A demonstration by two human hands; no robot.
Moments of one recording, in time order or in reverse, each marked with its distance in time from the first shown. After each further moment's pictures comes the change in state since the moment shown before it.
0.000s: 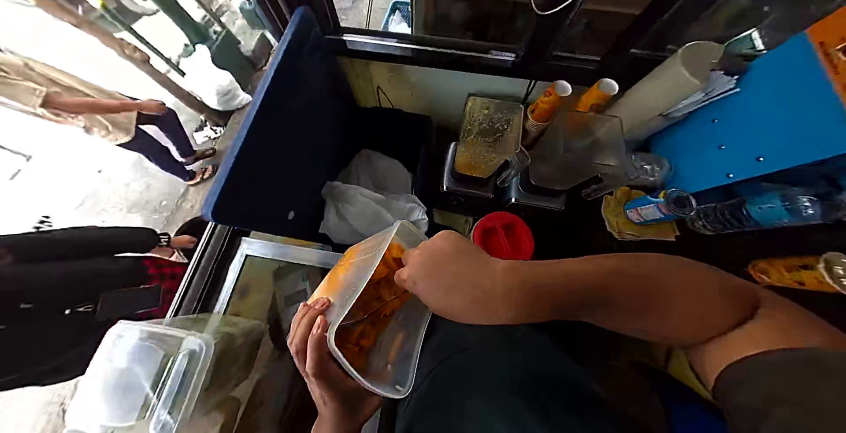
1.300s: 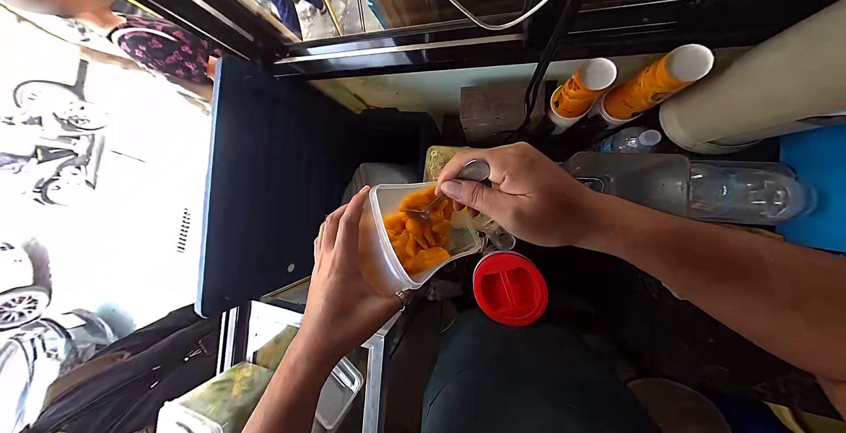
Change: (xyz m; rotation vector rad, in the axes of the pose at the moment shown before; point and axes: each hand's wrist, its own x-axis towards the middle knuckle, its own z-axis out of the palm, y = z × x) left_hand 0.273 0.058 0.235 0.209 -0.846 -0.215; right_hand -0.045 0.351 -0.042 0.884 0.738 -0.062
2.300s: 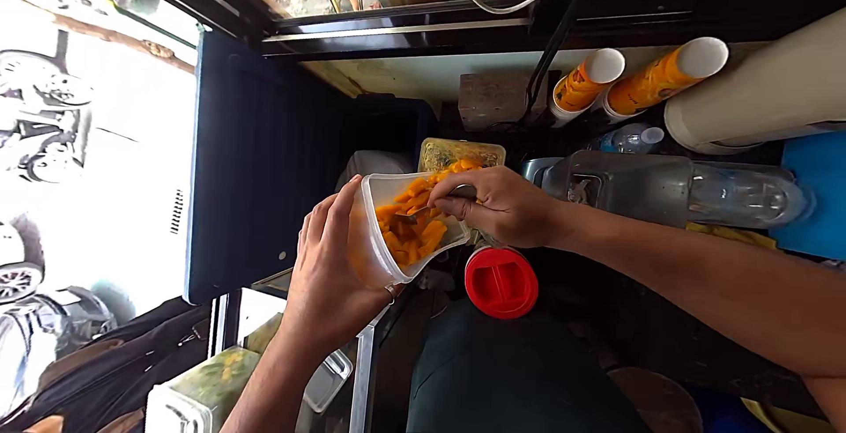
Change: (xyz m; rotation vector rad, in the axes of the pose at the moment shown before) left_hand 0.005 0.011 -0.005 0.063 -0.040 -0.067; right_hand -0.010 0.043 0.019 0.135 -0.100 -0.021
